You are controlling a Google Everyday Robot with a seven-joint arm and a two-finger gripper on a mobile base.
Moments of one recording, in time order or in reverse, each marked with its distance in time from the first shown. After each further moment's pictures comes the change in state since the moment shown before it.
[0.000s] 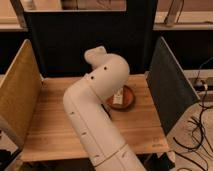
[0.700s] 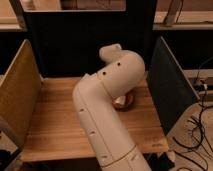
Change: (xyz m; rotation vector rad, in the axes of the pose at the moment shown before) arm 0.040 -0.042 -0.020 0.023 -0.042 0.151
